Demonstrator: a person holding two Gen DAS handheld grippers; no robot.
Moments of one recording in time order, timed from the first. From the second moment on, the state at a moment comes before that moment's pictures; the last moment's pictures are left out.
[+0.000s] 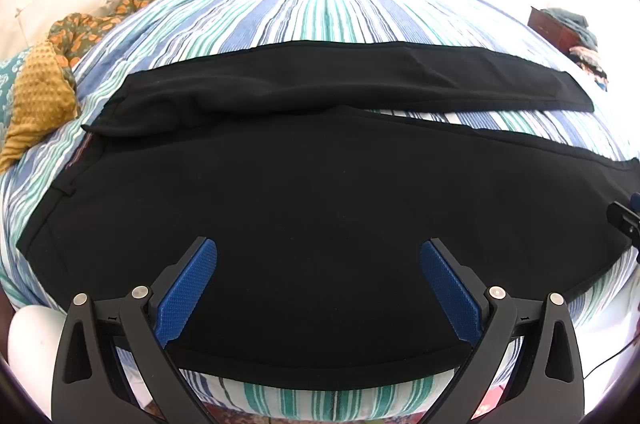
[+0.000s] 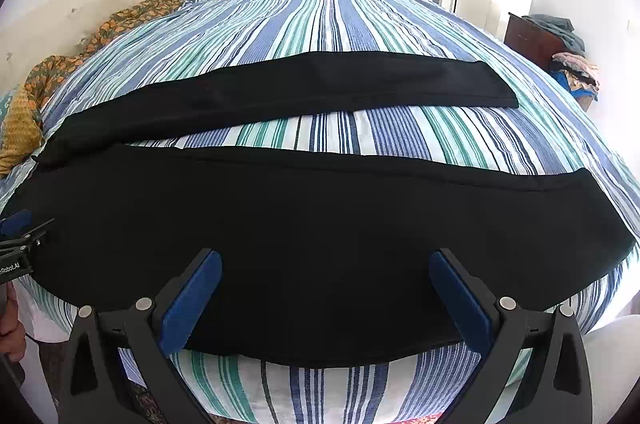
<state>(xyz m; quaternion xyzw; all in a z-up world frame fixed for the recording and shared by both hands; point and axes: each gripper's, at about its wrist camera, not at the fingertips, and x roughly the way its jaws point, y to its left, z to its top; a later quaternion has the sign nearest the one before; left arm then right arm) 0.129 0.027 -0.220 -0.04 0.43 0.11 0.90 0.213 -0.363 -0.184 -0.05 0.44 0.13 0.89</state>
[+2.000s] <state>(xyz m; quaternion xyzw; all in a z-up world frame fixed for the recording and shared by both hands) 0.139 0.097 -0.183 -0.11 0.45 0.20 0.86 0.535 -0.520 -0.146 0.24 0.51 0.18 0.81</state>
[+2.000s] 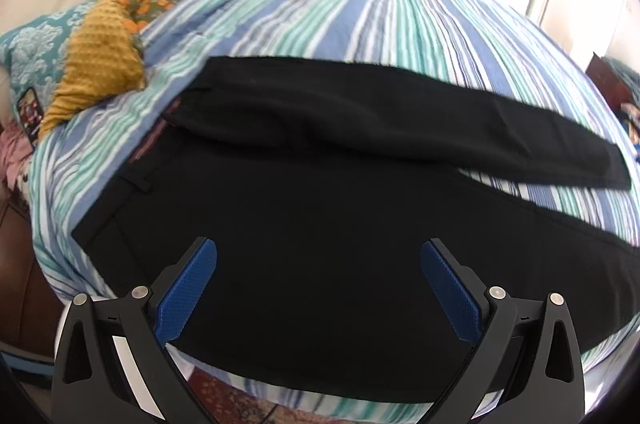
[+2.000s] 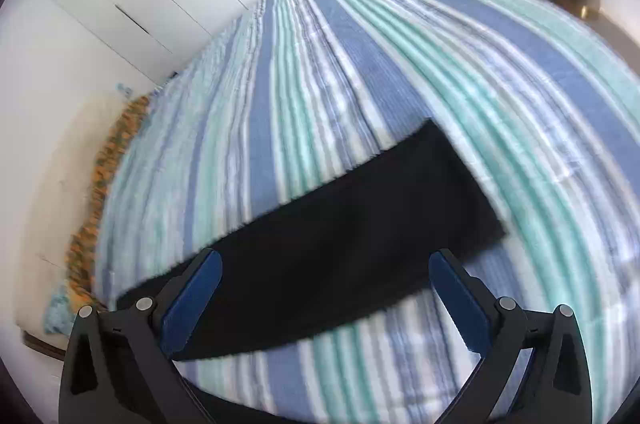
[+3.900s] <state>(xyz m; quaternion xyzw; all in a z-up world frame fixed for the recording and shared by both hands) 0.105 0.043 -0.196 -0.13 0.44 0.14 0.88 0.241 -0.544 -0.088 0.06 0.43 0.04 0.90</state>
